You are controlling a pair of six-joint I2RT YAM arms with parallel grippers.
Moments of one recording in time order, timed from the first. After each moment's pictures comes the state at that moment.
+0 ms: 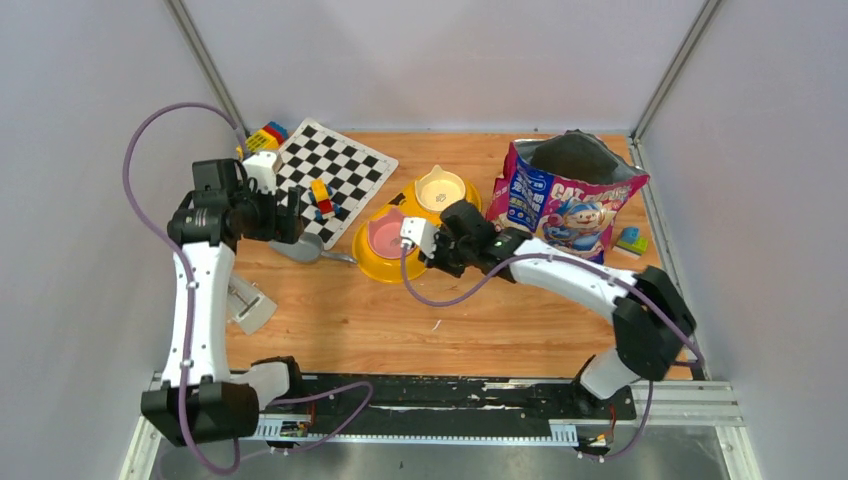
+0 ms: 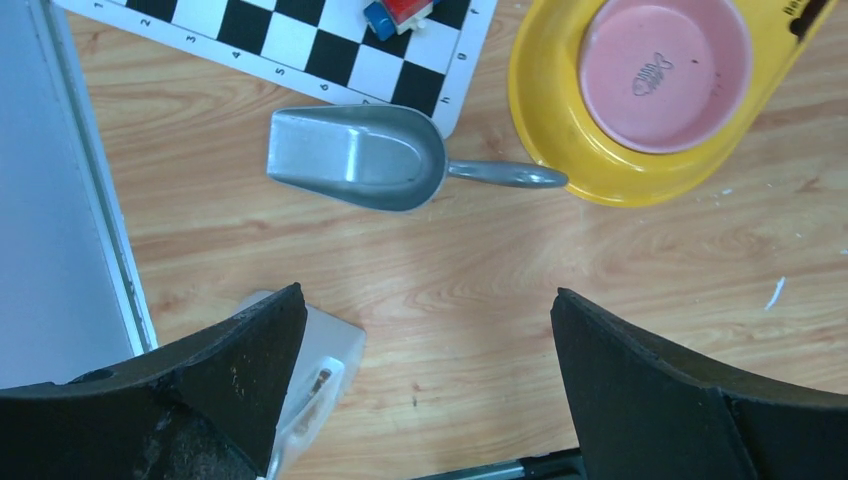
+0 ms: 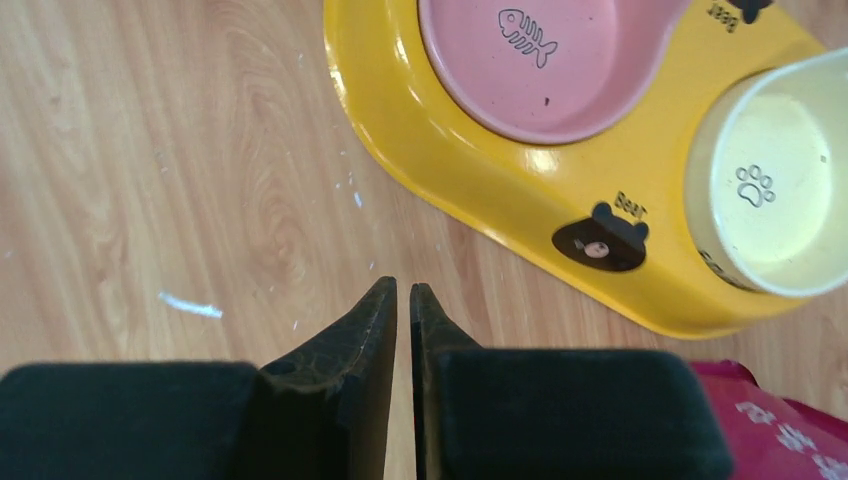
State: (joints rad) left arm 0.14 1.18 1.31 -0.99 0.26 0.22; right arm 0.80 1.49 1.08 -0.36 -0.22 -0.52
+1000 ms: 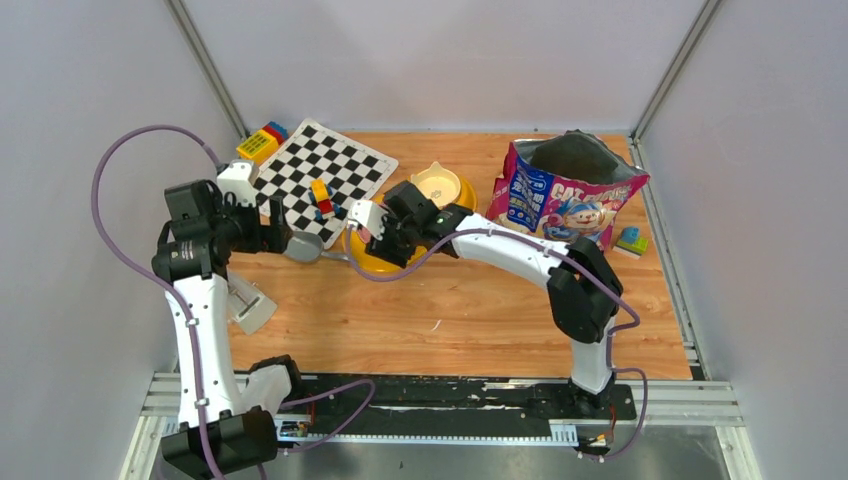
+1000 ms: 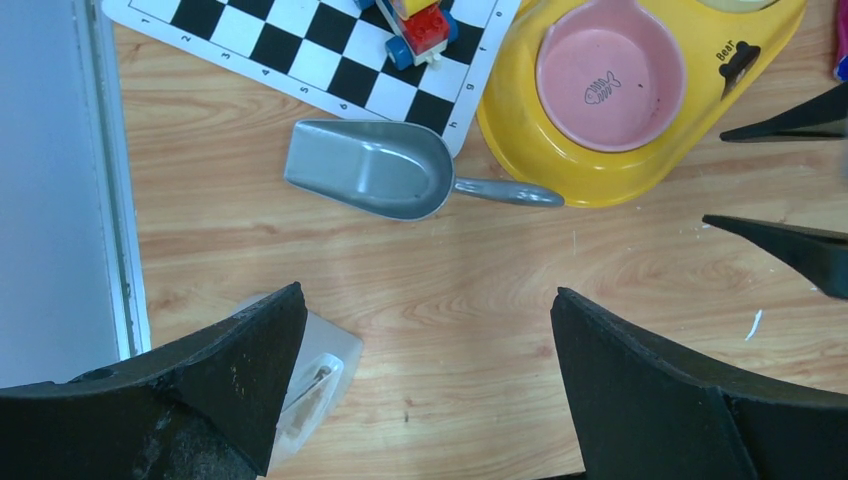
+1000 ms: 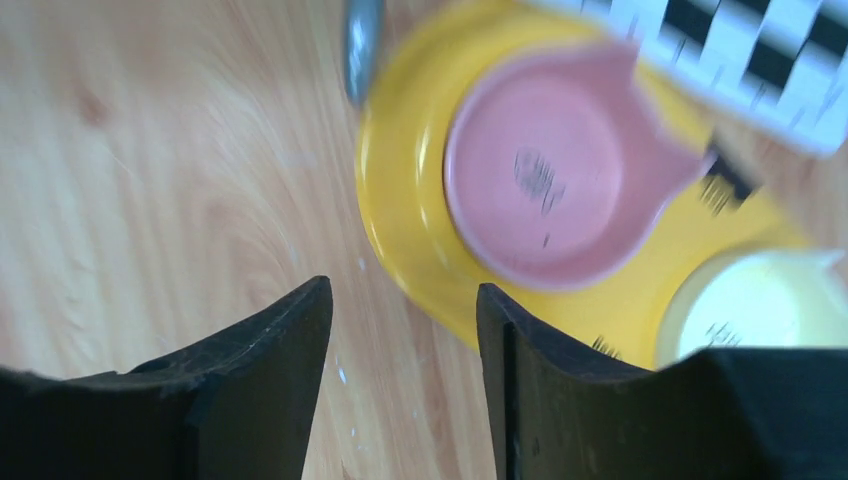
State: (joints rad) left arm 0.29 0.97 1.19 -0.94 0.39 0.22; right arm 0.91 1.93 1.52 -0.41 -0.12 -0.47
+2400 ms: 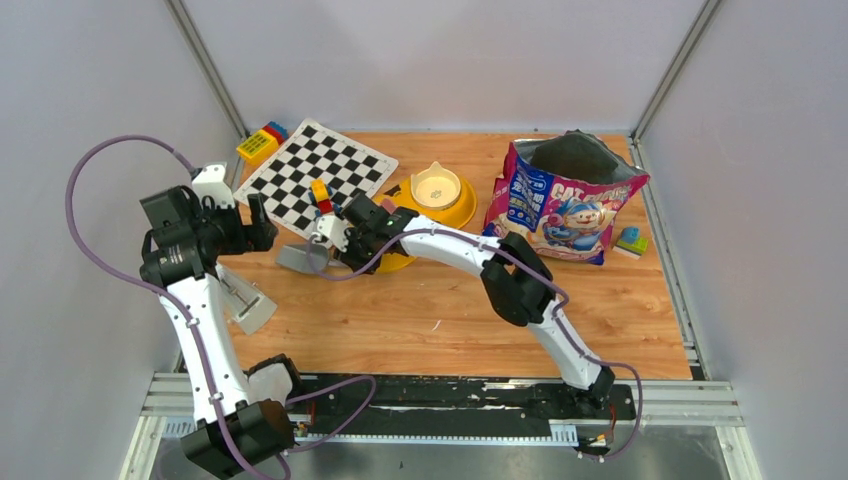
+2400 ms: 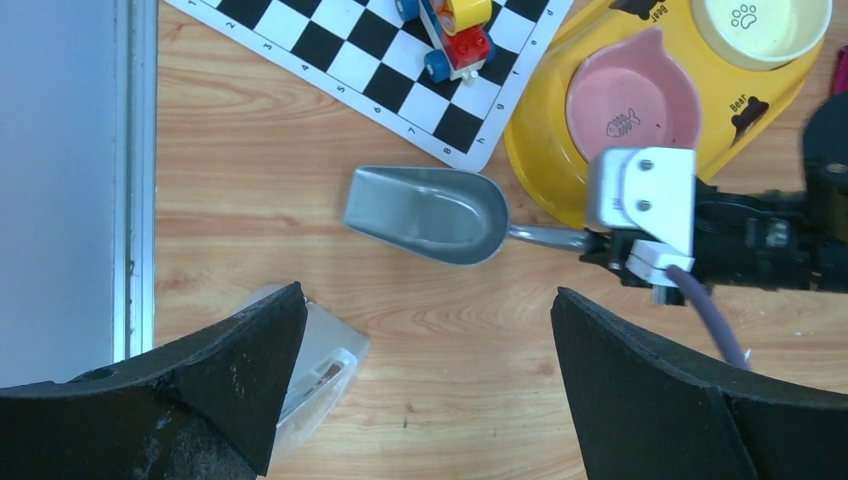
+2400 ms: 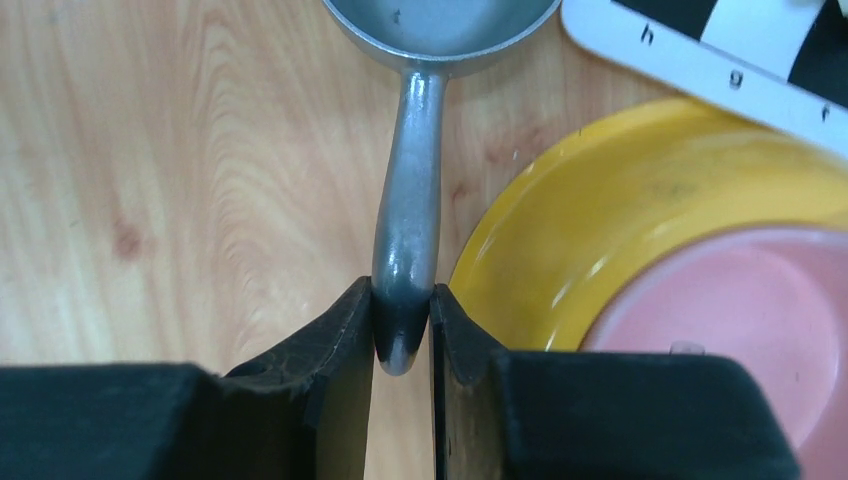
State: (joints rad) left arm 0.46 0.96 1.18 -0.92 0.48 0.21; right arm 0.98 2.37 2.03 -0.57 -0.27 -0.40
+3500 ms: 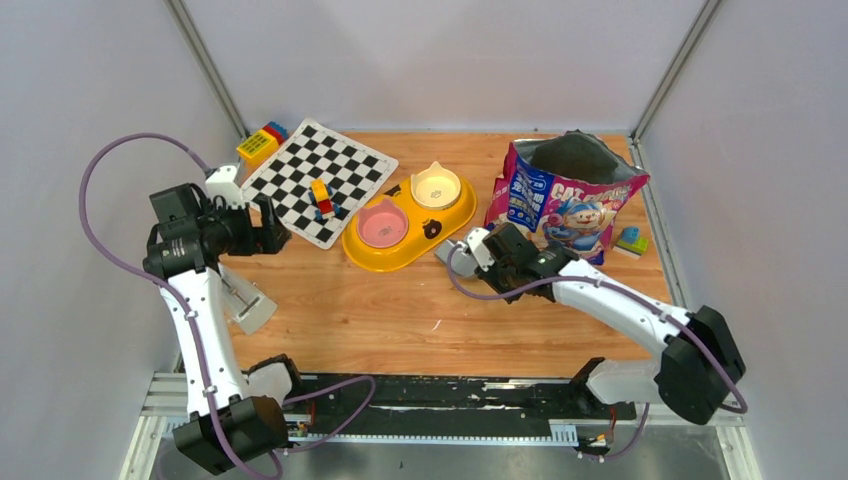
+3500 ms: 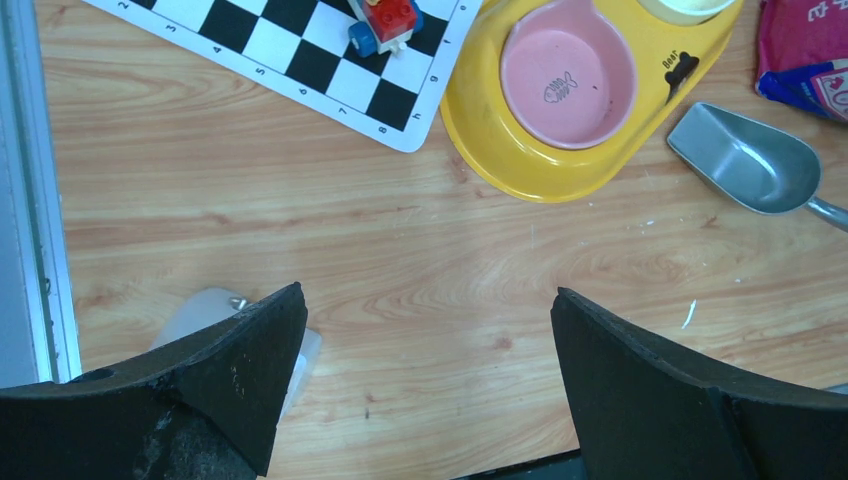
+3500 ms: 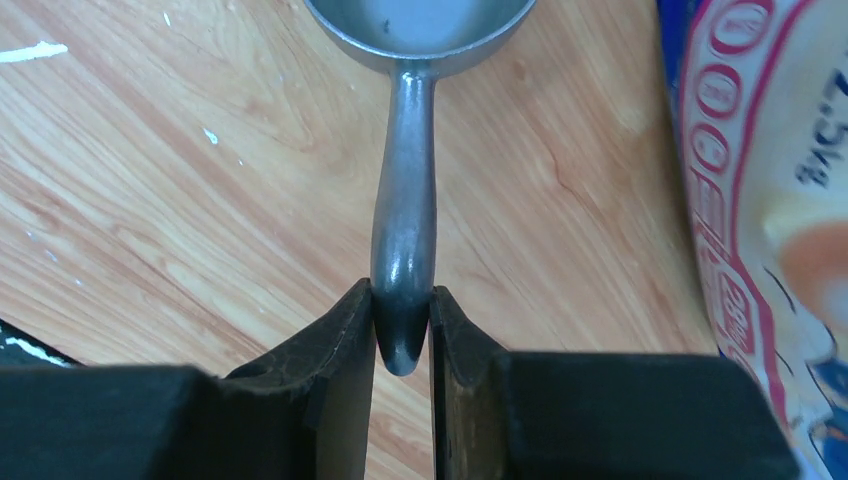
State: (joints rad) left arm 0.42 1.00 1.19 -0.98 0.57 0.22; right arm 0.74 1.31 0.90 -0.67 0.09 -0.20
